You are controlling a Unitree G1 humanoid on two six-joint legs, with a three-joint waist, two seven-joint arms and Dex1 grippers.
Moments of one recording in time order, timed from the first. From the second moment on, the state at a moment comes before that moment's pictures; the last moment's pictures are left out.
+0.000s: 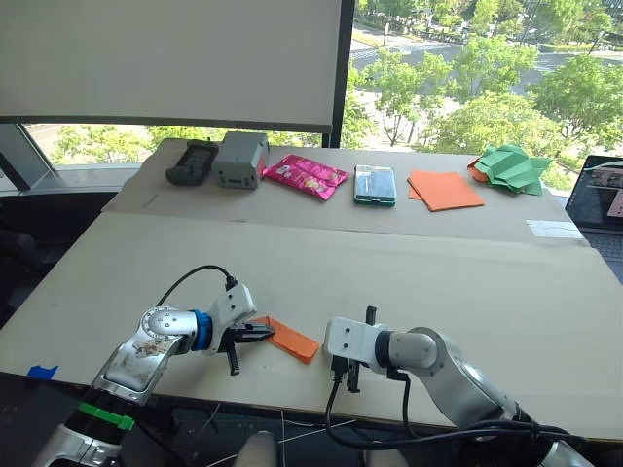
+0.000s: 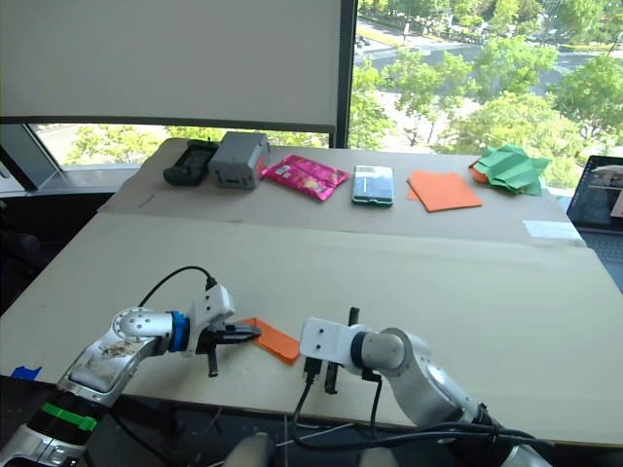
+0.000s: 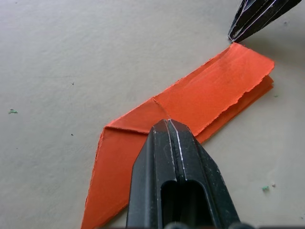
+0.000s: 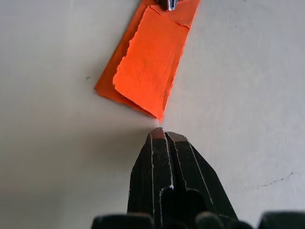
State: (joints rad) left arm -0.24 0.70 -0.21 -0.07 -0.22 0.42 -1.03; right arm -0.26 -0.54 0.54 -0.46 -0.20 0.60 0.78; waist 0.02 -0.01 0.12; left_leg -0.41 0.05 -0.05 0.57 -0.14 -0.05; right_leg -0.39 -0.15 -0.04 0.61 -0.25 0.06
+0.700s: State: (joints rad) left arm -0.28 0.70 -0.22 -0.04 -0.22 0.43 -1.05; right arm -0.36 -0.39 0.63 -0.27 -0.18 0.52 0.76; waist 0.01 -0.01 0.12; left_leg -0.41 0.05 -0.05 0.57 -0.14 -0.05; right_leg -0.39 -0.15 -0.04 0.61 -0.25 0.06
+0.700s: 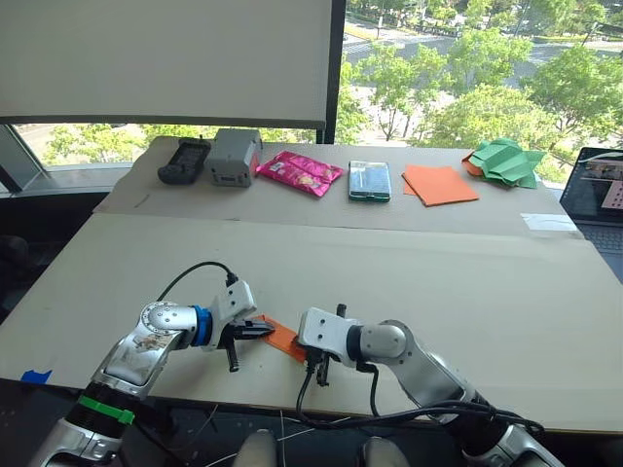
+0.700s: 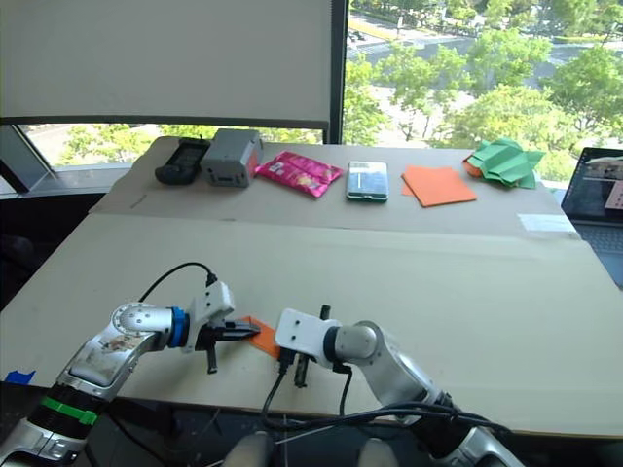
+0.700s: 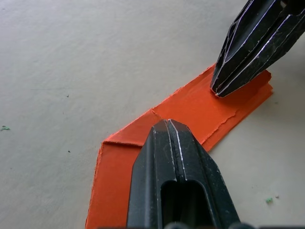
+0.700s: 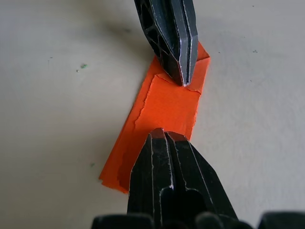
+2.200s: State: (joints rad) left arm -0.35 0.69 -0.22 0.25 -0.17 0.22 -1.11; right arm -0.39 -0.40 0.69 -0.31 -0.22 0.64 0.76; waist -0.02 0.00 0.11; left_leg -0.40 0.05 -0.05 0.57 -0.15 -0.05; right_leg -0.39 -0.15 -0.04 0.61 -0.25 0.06
